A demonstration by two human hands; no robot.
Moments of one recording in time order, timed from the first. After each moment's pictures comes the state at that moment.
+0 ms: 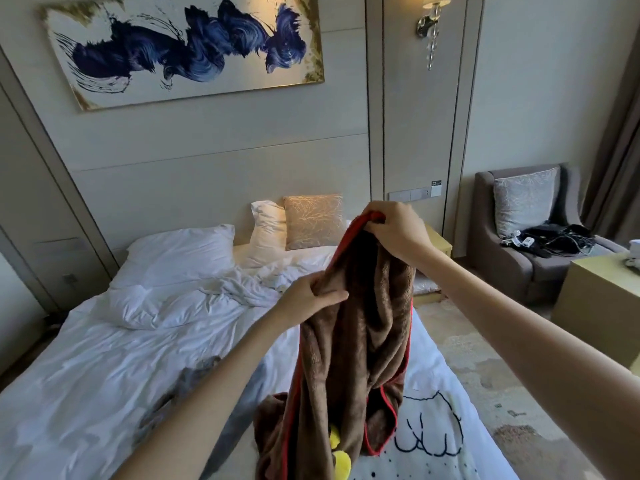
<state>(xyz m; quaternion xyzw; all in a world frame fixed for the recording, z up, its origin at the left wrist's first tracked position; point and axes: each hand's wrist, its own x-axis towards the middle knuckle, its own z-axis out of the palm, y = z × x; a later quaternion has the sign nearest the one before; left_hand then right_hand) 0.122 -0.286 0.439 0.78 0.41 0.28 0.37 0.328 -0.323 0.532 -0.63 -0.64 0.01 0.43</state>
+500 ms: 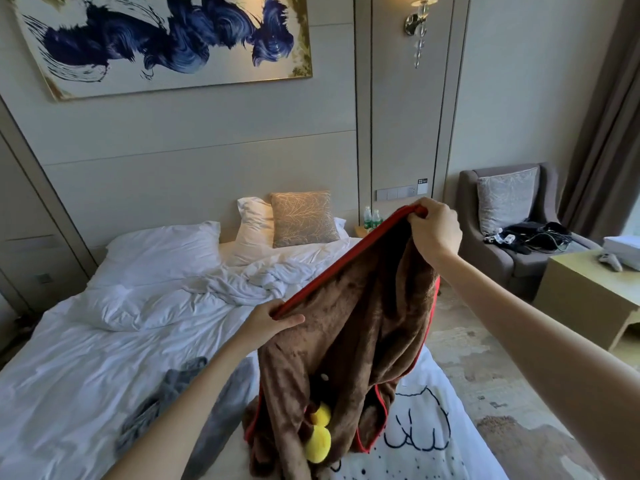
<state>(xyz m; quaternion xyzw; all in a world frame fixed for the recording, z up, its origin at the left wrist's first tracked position) 0.067 -0.262 0.379 0.71 0.49 0.28 0.42 0.384 -0.314 0.504 -0.73 -0.45 -0.04 0.52</state>
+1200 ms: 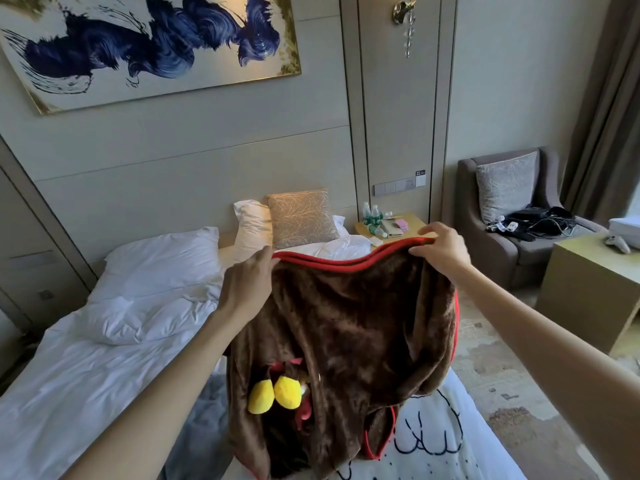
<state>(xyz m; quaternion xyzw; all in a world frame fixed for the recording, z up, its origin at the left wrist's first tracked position) 0.089 -0.240 0.464 0.83 0.45 0.29 -0.15 0.425 -0.304 0.463 -0.78 -0.43 0.13 0.44</state>
